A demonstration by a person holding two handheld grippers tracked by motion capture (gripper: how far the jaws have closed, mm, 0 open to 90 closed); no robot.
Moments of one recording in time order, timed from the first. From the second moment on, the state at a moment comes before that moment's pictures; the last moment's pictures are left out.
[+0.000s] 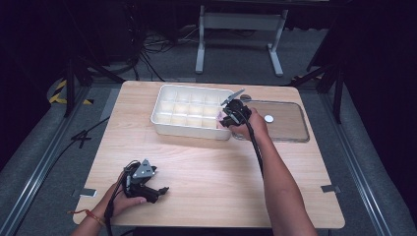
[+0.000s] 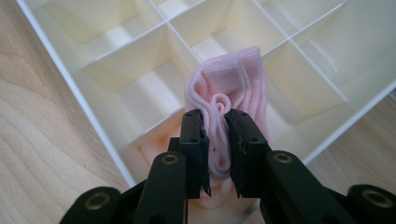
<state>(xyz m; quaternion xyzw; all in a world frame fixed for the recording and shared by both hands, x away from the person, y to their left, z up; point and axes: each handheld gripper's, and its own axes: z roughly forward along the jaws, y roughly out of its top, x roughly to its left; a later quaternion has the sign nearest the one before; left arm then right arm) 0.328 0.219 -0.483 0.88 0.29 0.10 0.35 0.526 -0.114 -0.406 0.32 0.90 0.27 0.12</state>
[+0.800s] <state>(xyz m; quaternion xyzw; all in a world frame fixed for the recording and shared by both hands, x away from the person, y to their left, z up) 0.328 0.219 -0.483 0.88 0.29 0.11 0.35 0.530 -0.100 -0.420 0.31 0.92 0.19 0.13</state>
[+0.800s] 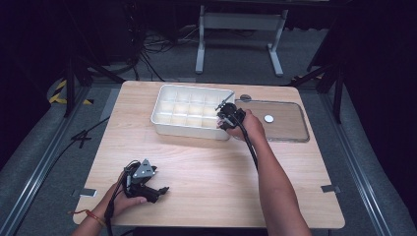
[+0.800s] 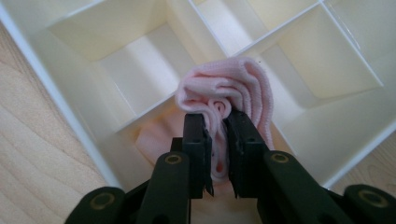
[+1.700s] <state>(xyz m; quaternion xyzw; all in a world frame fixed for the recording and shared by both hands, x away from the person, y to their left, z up) 0.328 0.219 -0.483 0.88 0.29 0.11 0.36 0.511 -0.108 -0.397 0.31 0.90 0.27 0.16</state>
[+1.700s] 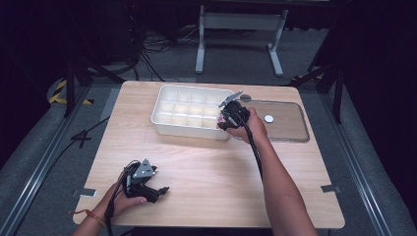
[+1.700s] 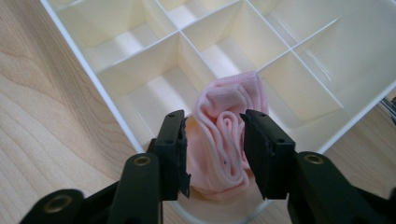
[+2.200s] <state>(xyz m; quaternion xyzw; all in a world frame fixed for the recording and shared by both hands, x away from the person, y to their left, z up) 0.328 0.219 -0.483 0.88 0.29 0.11 0.36 0.495 -0.120 -0.380 0.31 0.88 0.31 0.18</state>
